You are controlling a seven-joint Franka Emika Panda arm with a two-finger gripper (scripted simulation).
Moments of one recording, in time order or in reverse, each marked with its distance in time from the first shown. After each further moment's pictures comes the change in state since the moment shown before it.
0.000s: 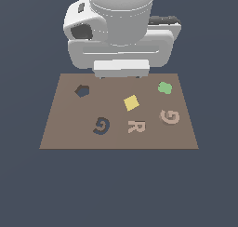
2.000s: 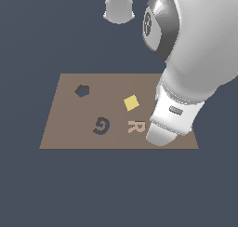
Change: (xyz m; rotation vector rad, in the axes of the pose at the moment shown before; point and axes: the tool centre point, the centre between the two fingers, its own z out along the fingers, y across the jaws) arm 0.080 -0.115 0.089 -0.010 0.009 -1.082
